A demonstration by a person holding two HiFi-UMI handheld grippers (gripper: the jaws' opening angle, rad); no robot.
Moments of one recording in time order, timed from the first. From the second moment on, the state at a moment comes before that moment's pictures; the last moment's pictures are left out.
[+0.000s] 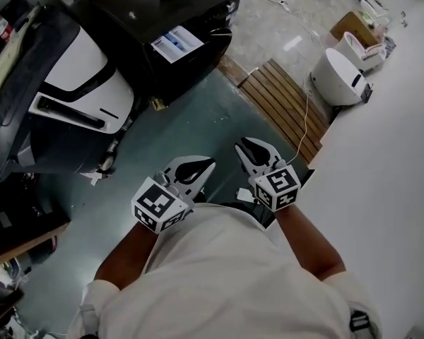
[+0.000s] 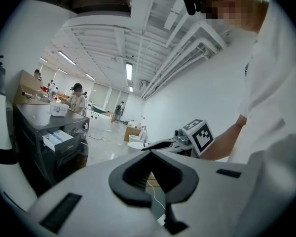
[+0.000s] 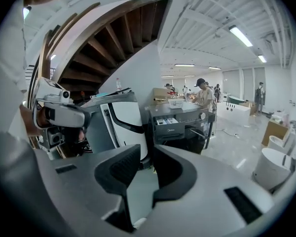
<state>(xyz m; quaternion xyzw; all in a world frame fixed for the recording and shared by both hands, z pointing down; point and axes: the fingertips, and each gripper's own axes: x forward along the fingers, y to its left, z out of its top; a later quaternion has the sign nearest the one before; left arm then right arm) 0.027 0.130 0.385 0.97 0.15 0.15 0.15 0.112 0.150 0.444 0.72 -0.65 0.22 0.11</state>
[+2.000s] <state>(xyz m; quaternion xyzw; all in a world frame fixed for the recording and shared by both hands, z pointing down) 0.156 -0.048 0.406 0.94 -0.23 0.14 0.21 0.280 -0.140 0.576 0.53 -0.79 0.24 0.18</state>
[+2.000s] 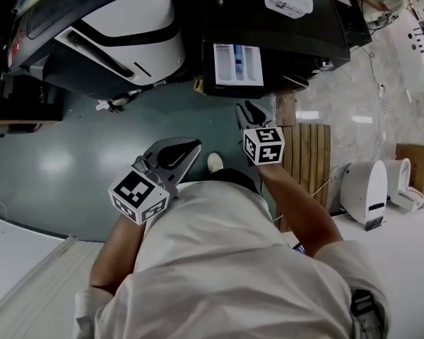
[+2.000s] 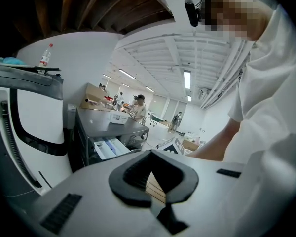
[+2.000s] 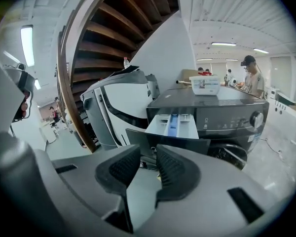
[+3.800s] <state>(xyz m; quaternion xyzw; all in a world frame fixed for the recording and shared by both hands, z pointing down) 0.146 -0.070 0.407 0.92 -0.27 0.16 0.22 0.294 -0.195 0.620 0.57 -0.75 0.29 0.17</state>
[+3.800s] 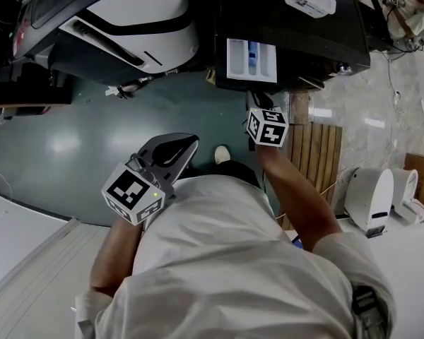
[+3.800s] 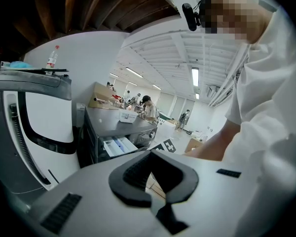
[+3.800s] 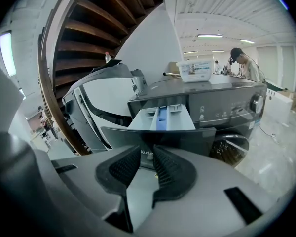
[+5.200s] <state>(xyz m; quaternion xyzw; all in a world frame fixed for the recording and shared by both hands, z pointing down) 0.123 -0.071 0.409 0.91 -0.31 0.15 0.23 0.296 -0.239 0.621 0.58 -0.74 0.29 0.17</state>
